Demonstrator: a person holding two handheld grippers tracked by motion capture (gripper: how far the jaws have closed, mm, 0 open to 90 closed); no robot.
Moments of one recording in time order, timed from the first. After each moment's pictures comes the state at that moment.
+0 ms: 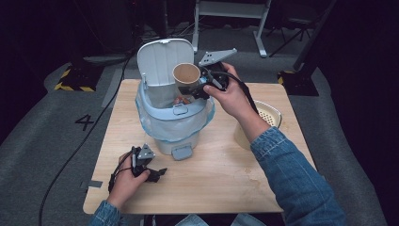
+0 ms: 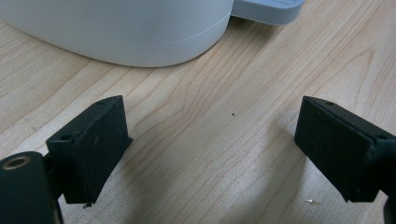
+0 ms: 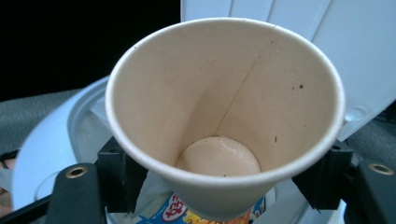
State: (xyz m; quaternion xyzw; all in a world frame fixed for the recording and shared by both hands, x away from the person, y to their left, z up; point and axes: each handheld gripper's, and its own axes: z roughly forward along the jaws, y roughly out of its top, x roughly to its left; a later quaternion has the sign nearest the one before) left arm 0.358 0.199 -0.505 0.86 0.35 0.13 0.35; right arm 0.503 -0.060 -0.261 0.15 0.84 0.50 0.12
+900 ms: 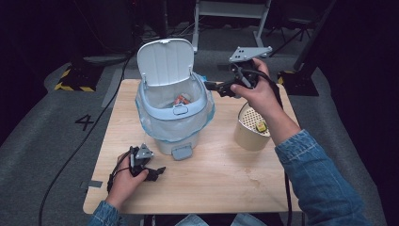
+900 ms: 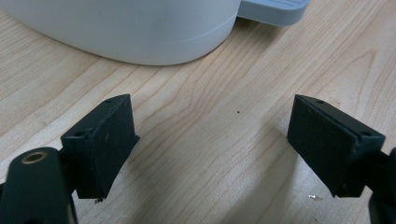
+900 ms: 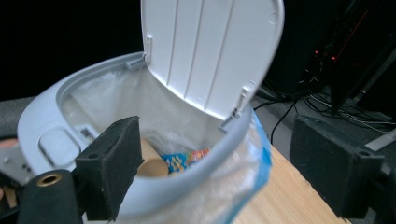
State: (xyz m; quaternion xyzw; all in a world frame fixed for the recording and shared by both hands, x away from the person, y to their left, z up) left arm 0.357 0.205 -0.504 0.86 0.35 0.12 0.35; right arm 0.484 -0.131 -0.234 0.18 0.83 0.50 0.18
